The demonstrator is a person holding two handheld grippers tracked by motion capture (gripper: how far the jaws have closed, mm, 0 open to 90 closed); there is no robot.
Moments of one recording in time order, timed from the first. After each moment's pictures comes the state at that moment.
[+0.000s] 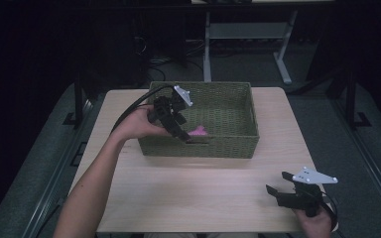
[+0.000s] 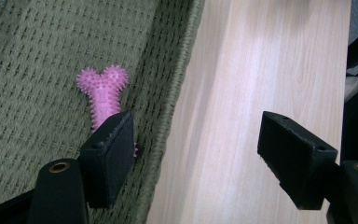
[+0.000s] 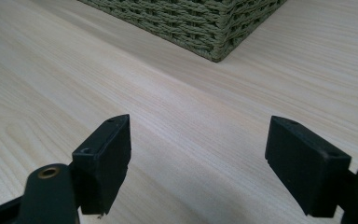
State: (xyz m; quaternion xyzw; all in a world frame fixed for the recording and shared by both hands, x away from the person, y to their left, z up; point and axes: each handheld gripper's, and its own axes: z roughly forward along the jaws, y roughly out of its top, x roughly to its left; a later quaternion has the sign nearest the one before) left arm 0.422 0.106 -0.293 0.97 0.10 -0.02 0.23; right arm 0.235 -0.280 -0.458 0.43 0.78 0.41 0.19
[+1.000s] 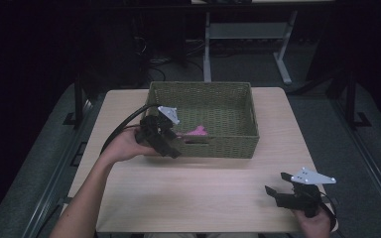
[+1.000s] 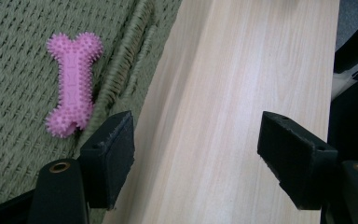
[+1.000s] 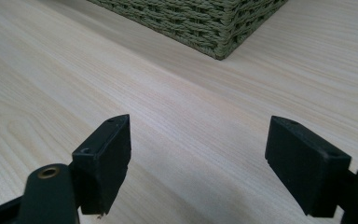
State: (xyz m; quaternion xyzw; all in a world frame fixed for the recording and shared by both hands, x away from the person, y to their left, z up) left arm 0.377 0.141 -0.317 0.96 0.13 -0.02 0.26; right arm 0.234 -0.277 -0.459 0.43 0.78 0.41 0.19
